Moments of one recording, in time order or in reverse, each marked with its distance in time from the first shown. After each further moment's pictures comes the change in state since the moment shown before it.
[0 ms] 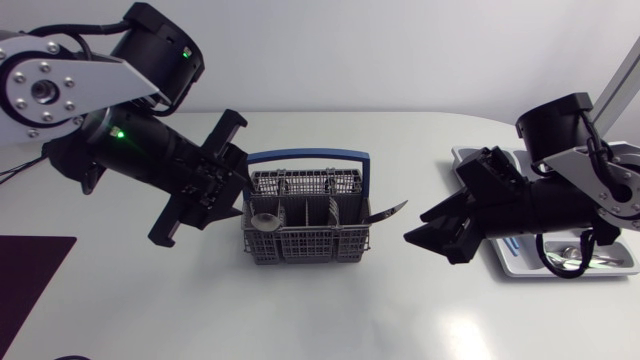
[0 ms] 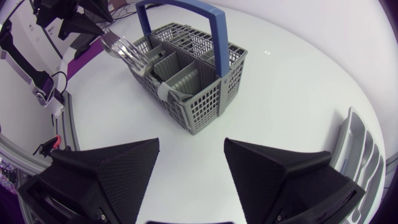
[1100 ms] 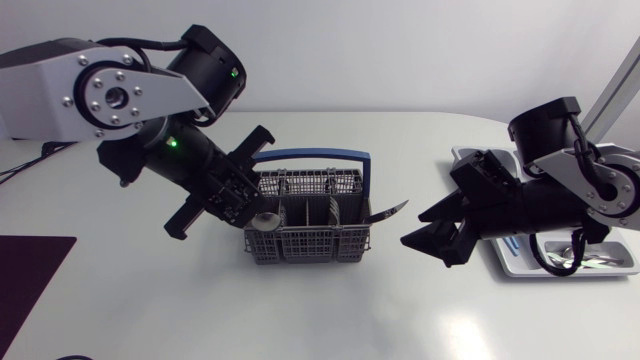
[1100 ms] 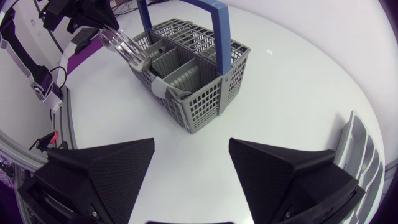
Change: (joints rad) left arm -0.055 0.113 0.043 -0.004 -0.115 0.133; right arm -0.001 0.037 -0.002 0.019 0.000 -0.037
